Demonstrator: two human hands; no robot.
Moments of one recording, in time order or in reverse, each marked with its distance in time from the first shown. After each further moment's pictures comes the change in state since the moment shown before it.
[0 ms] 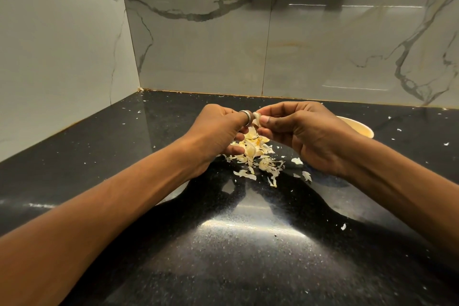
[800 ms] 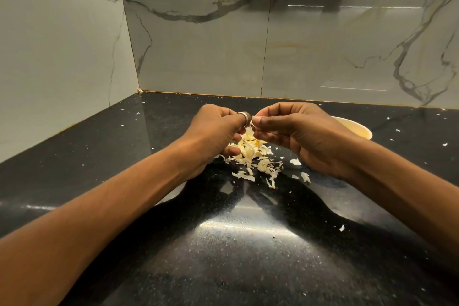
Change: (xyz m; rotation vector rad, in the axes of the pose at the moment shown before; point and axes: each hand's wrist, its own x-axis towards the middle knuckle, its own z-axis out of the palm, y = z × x) left_hand 0.000 0.000 -0.001 0.037 0.023 0.032; right_hand -0.004 -0.002 -0.001 -0.089 -0.060 -0.037
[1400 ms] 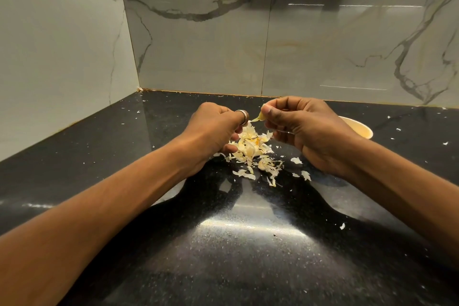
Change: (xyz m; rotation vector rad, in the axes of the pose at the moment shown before) left_hand 0.001 0.002 -0.001 0.063 0.036 -0.012; right_hand 0.004 0.005 -0.002 -0.089 0.135 -0.058
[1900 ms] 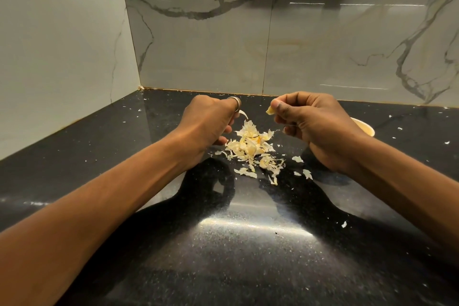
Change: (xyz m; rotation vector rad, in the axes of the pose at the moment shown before) left_hand 0.000 0.005 -0.009 -0.003 0.104 -0.046; right_hand 0.003 0.000 -0.006 -0.125 0.093 -0.055
